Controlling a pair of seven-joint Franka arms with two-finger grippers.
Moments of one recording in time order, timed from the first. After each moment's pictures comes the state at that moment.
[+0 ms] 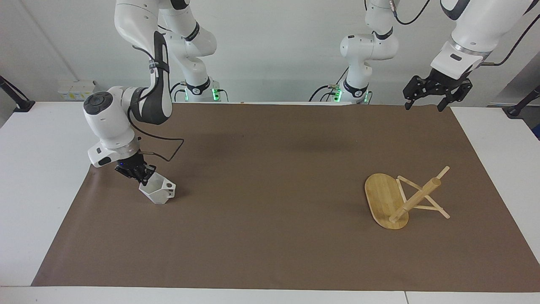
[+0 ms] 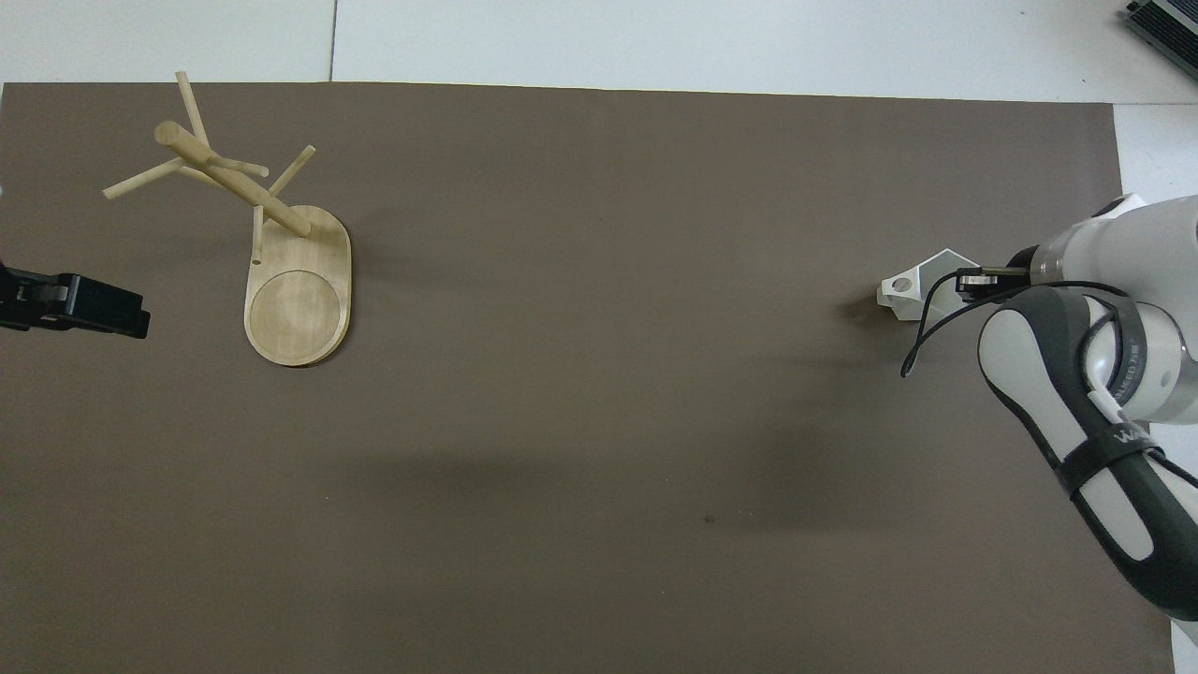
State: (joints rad) left arm -0.09 -0.04 -0.01 -1.54 -0.01 1.48 0.03; right arm 0.05 0.22 -0.18 -1.97 0.03 2.30 0.00
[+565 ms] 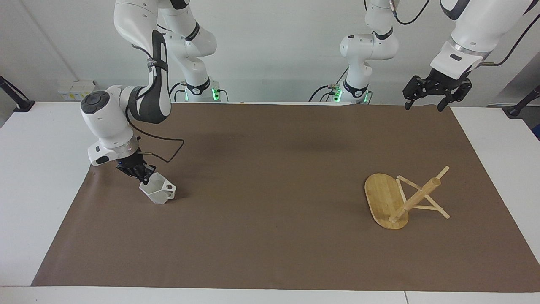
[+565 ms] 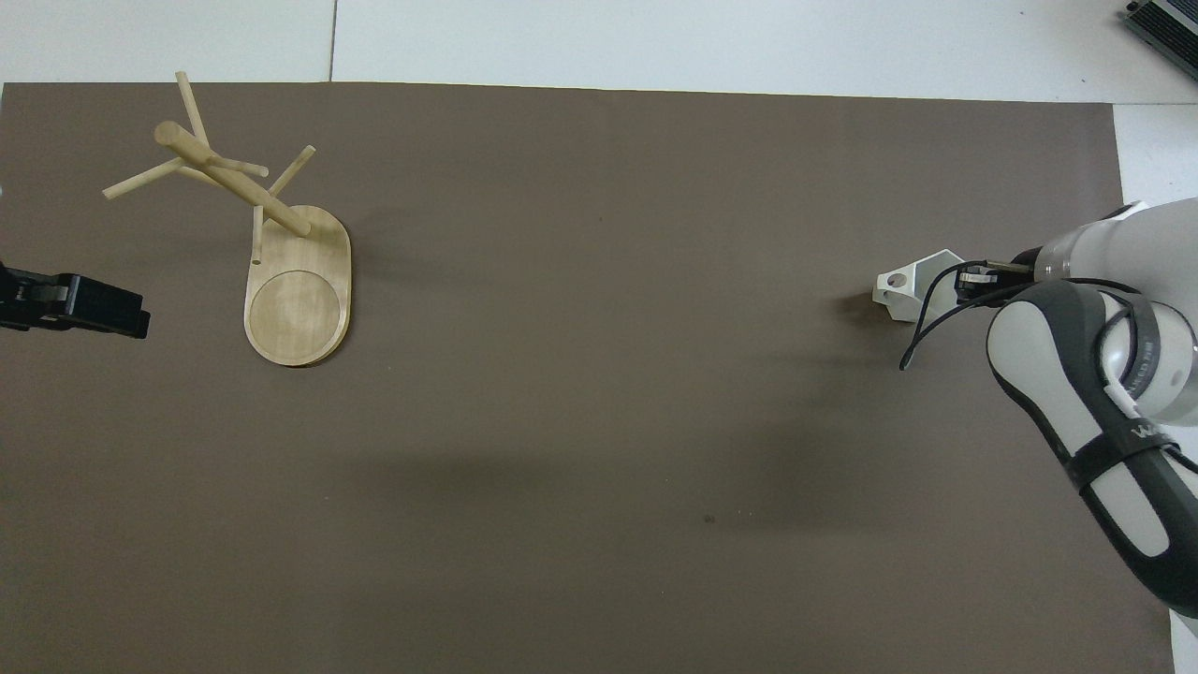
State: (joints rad) left arm -0.09 -0.04 -0.01 -1.54 -0.01 1.48 0.03; right arm 0.05 0.22 -0.18 -1.97 0.13 2.25 0.04
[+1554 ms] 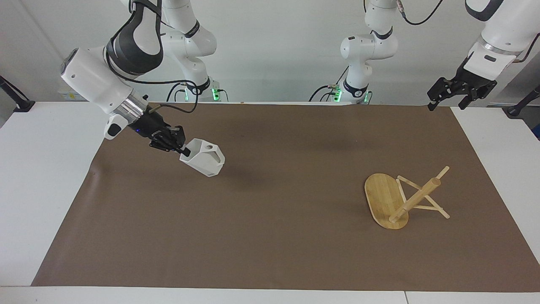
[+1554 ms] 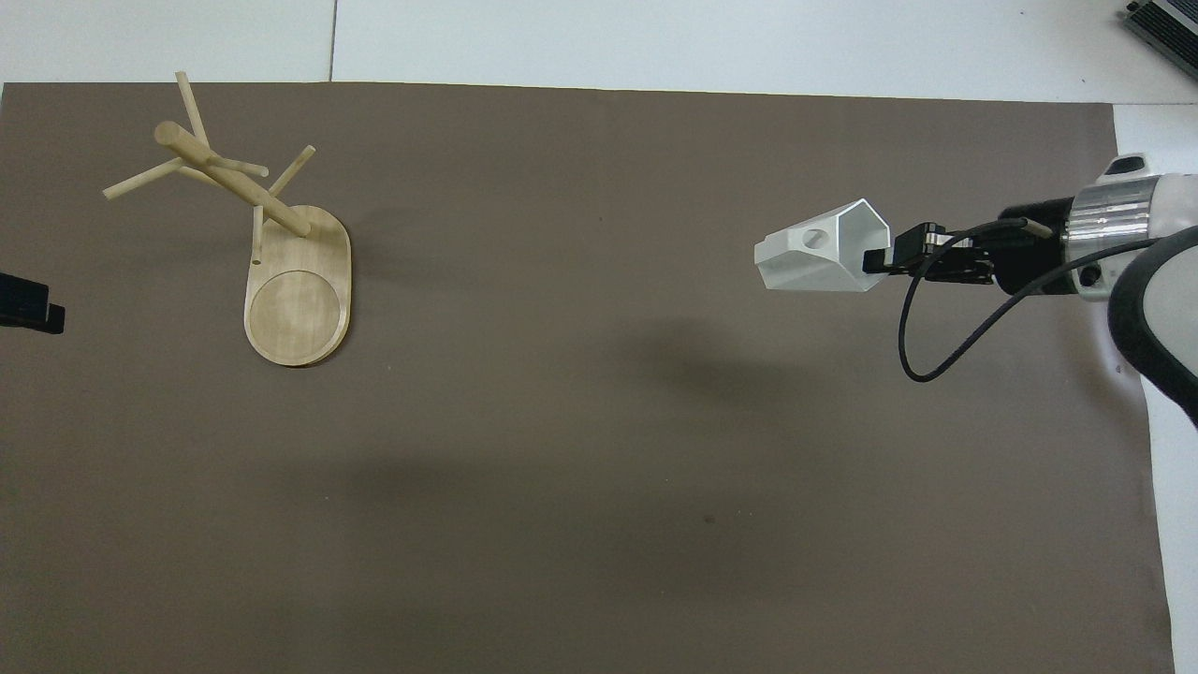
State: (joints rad) left arm 0.03 -0.04 0.00 -1.54 -0.01 1.48 0.03; right arm 0.06 0.06 -0.08 -1.83 0.71 1.95 -0.18
